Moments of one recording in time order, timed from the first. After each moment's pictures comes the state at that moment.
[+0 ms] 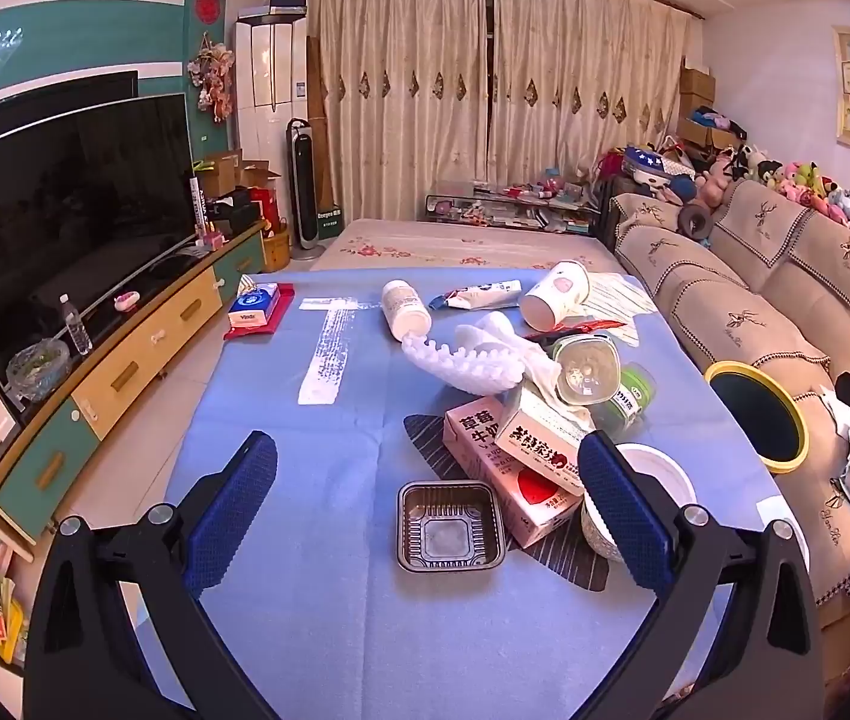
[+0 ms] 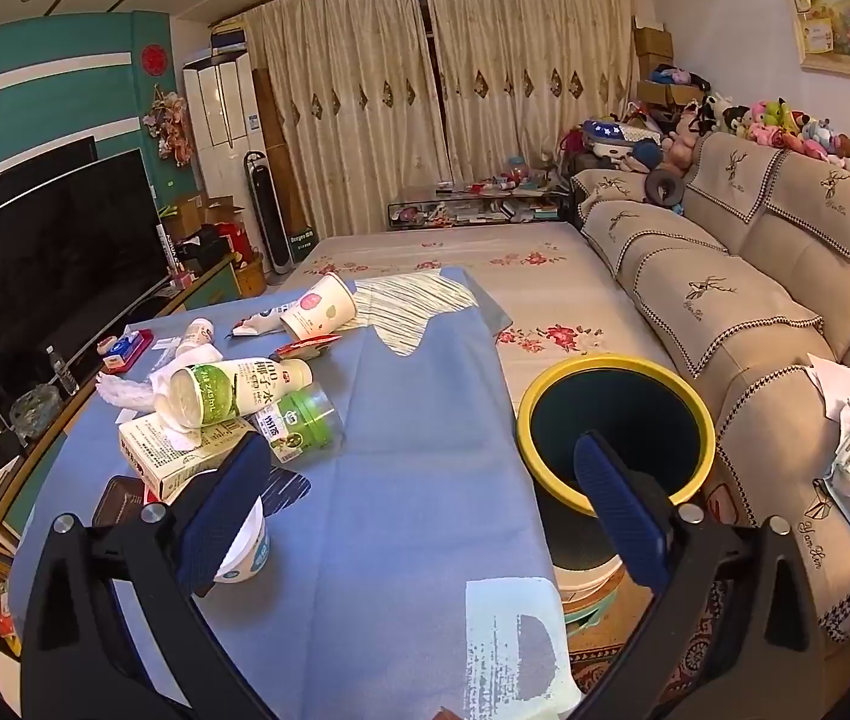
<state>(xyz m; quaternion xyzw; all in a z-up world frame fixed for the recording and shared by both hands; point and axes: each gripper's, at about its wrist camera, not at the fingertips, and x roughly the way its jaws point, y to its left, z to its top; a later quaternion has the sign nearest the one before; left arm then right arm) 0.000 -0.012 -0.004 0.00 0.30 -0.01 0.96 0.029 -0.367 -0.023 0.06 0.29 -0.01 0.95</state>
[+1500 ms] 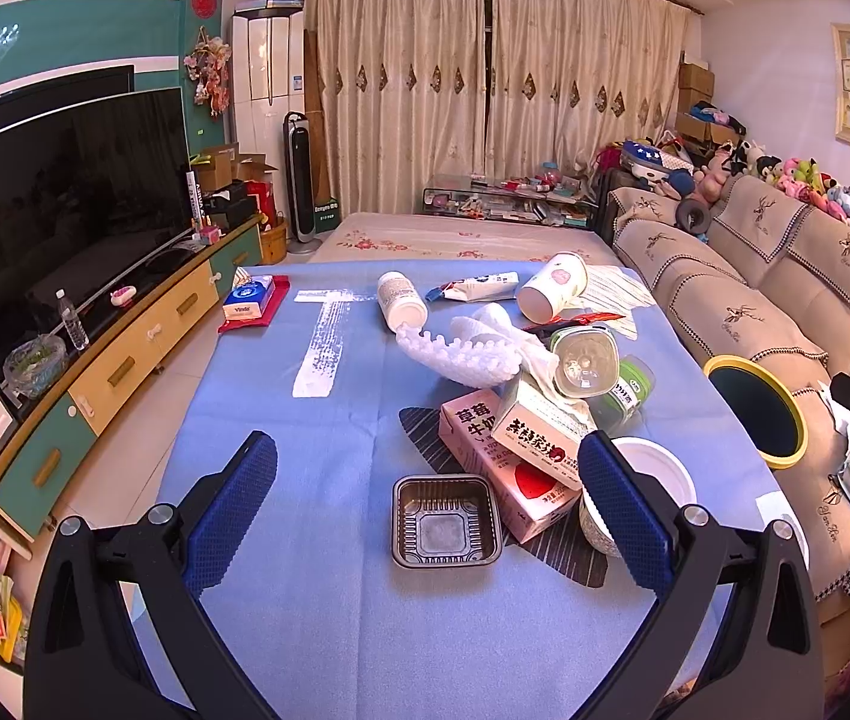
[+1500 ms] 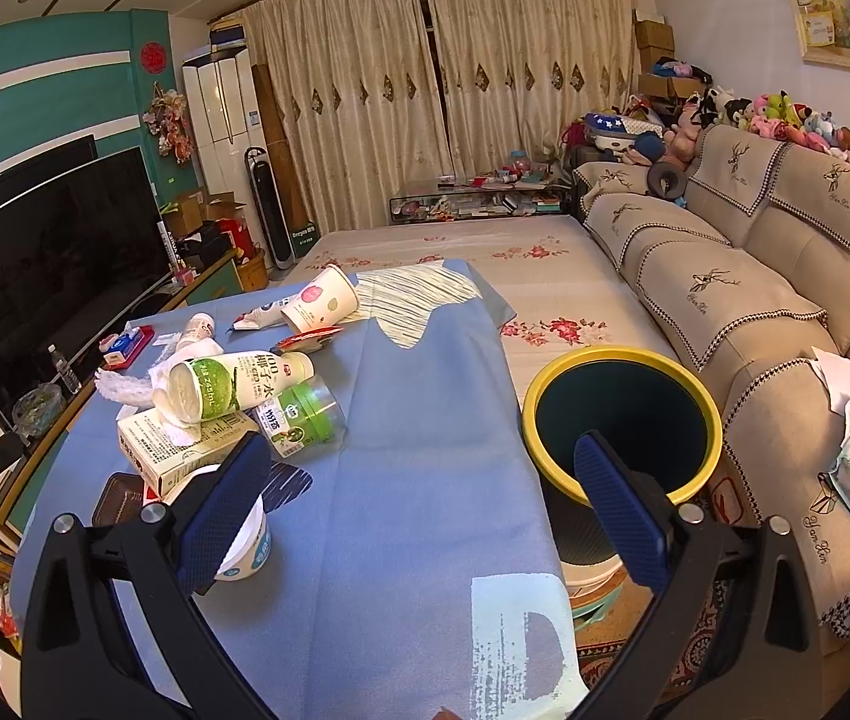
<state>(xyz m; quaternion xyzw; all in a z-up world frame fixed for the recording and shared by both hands) 0.003 -0.014 -0.008 -0.01 0.30 -0.02 0.95 0.032 -0.363 -0.030 0.06 0.30 0.00 0.95</state>
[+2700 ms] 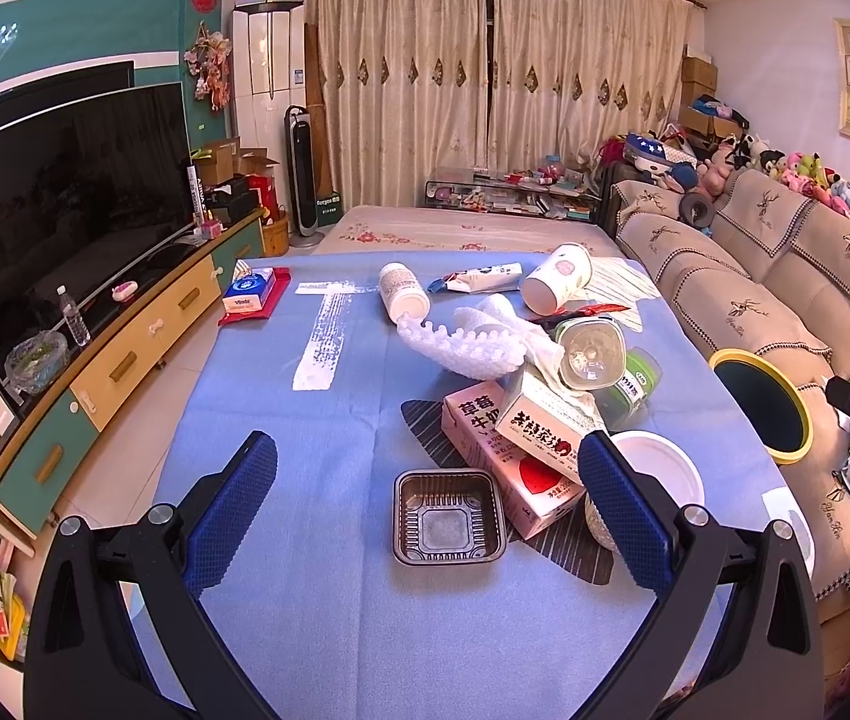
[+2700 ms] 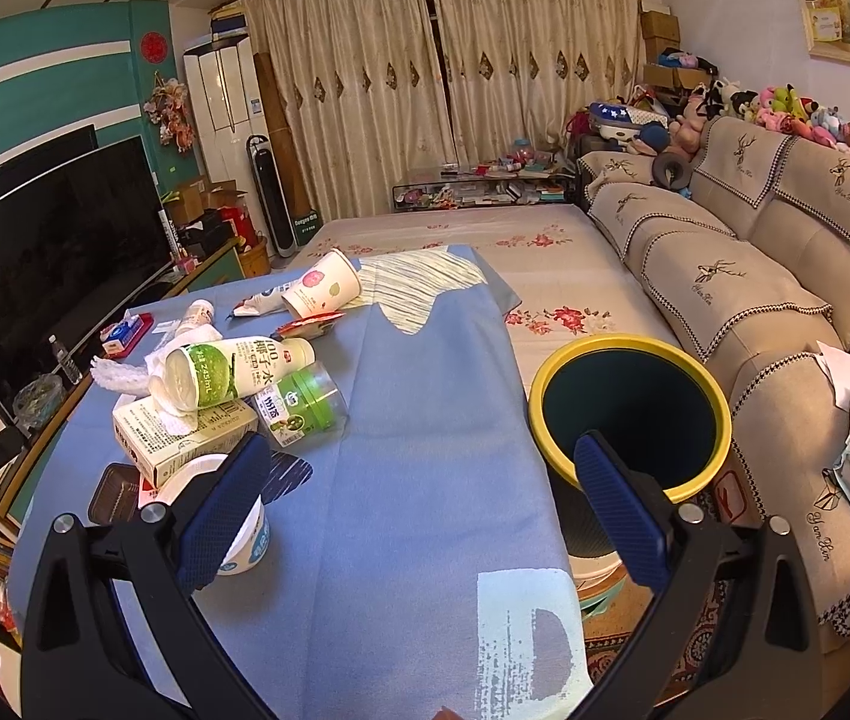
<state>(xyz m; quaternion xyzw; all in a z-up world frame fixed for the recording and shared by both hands) 0.006 -0.012 -0.016 0.00 0.31 -0.01 0.95 0.044 -0.358 -0.043 0.06 0.32 0.01 0.95</state>
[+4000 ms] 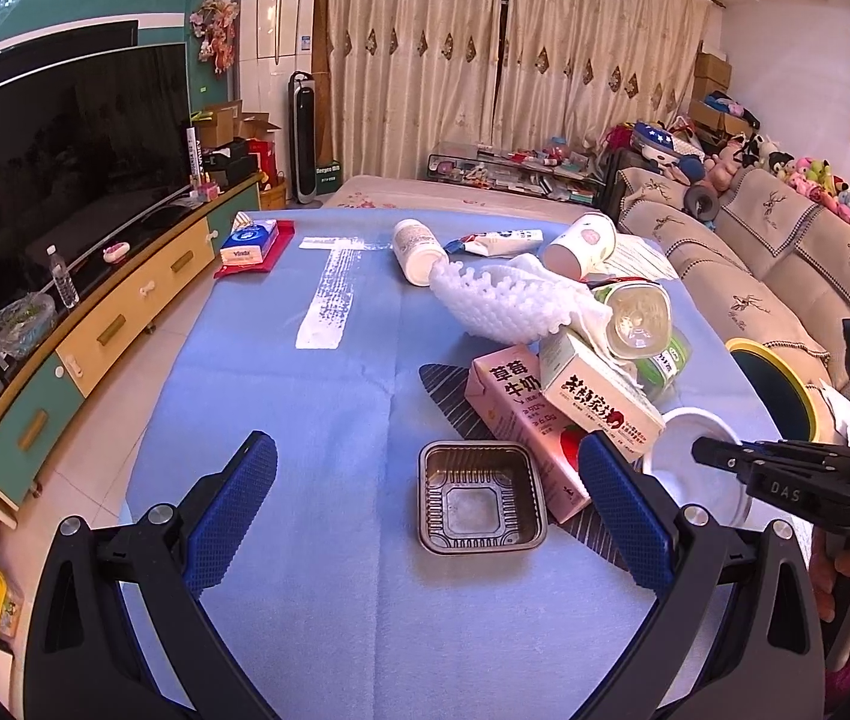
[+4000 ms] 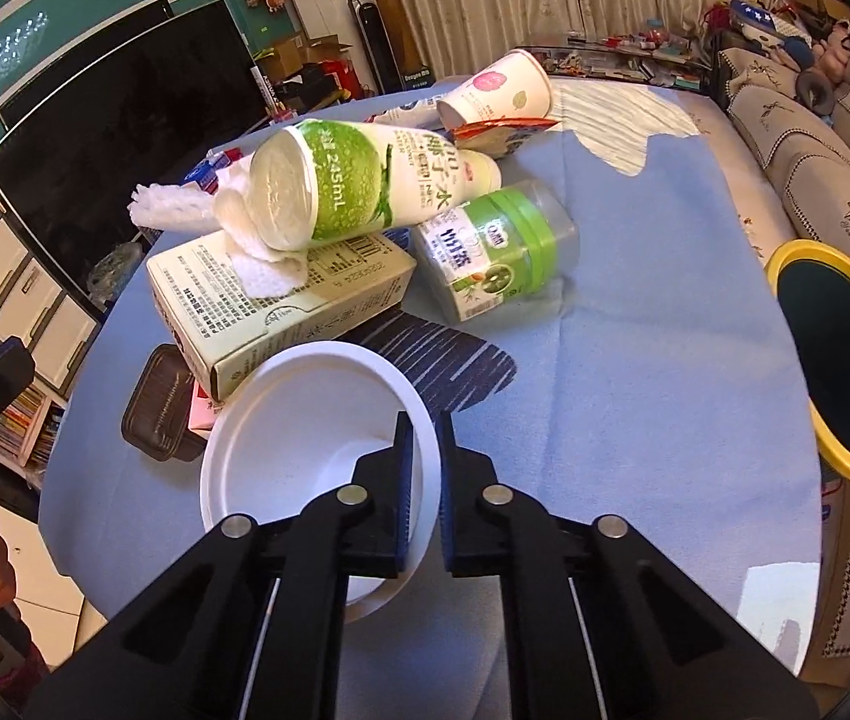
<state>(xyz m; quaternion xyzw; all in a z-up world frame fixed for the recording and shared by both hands) 0.032 0.012 -0.051 -0.03 0.35 -0.02 0.94 0.118 -0.269 -0.126 0.05 0.47 0.15 0.87</state>
